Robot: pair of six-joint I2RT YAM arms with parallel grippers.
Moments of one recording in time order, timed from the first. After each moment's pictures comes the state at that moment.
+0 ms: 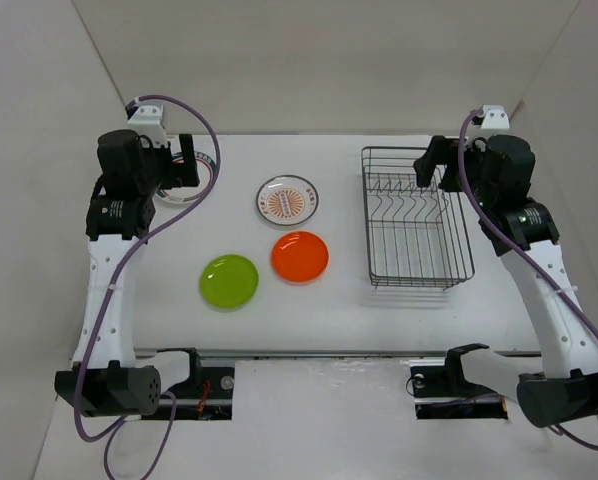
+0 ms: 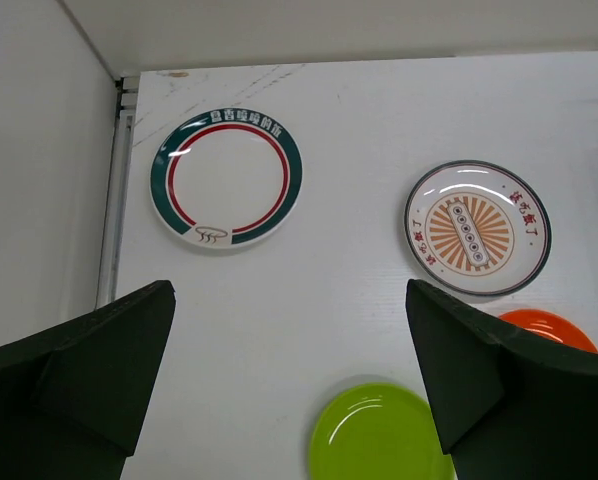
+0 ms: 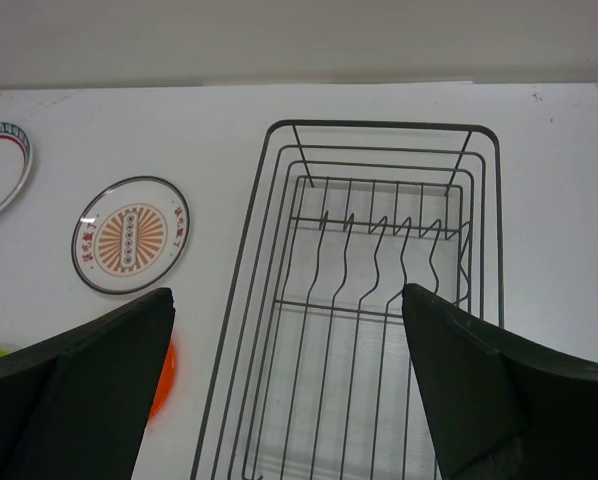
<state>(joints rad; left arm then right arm) 0.02 1.17 1.40 -0.57 0.07 0.03 0.18 1.12 1.34 -0.49 0.01 0.17</state>
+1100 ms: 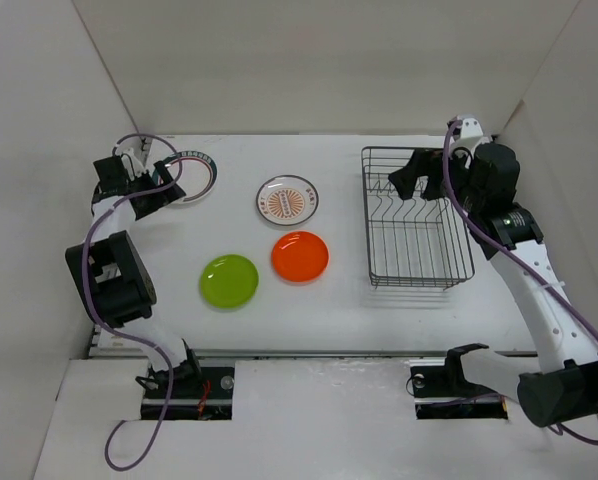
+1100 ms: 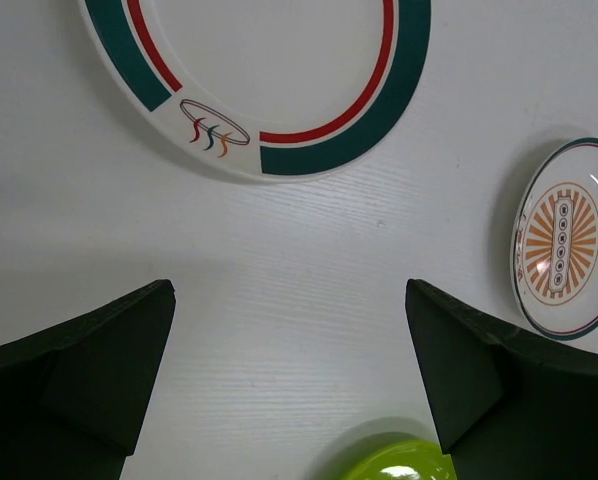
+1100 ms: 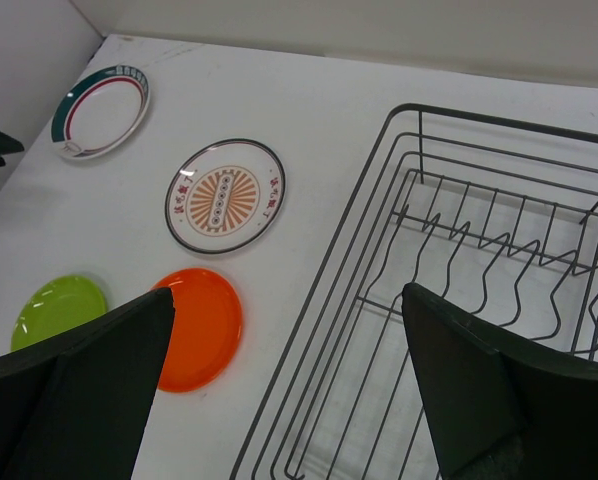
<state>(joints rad) 0.35 1.71 1.25 -0.30 0.40 -0.19 0.19 1.13 1.21 -0.33 -0.27 0.18</state>
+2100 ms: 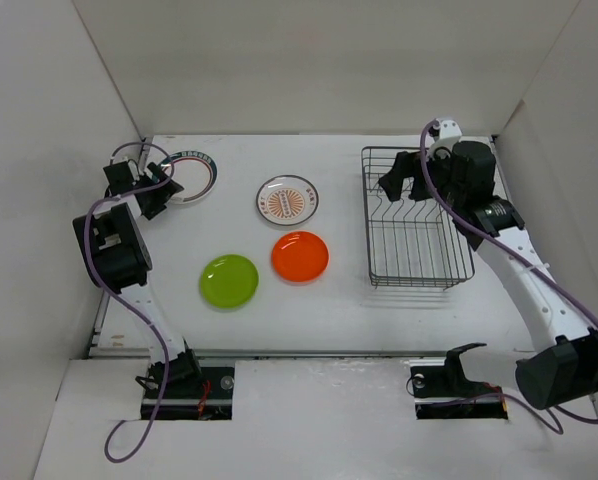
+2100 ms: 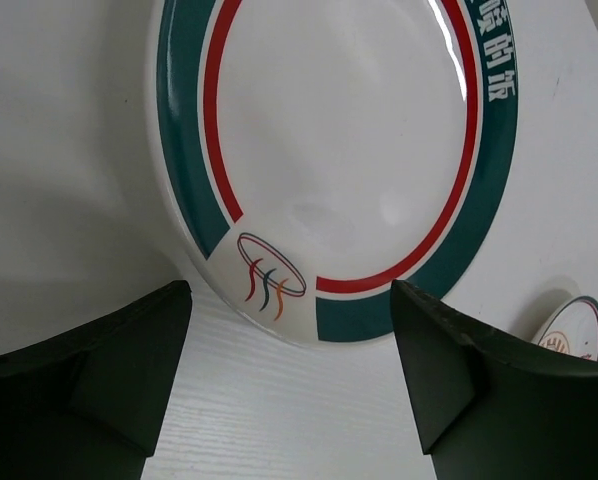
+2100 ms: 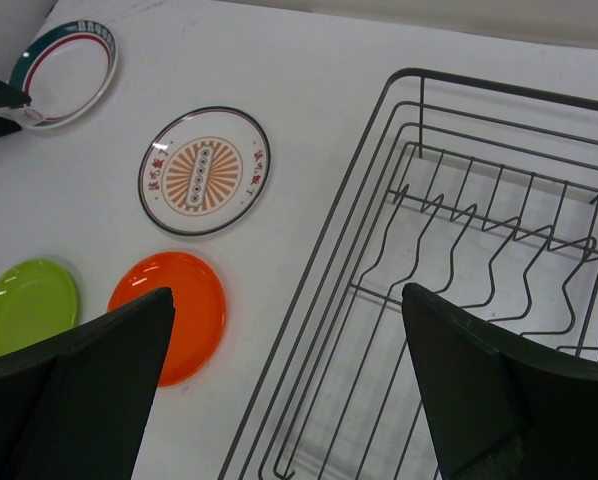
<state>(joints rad) 0.37 2.05 1.34 -0.04 0.39 -0.48 0.25 1.21 1.21 -0.32 -0.20 0.16</state>
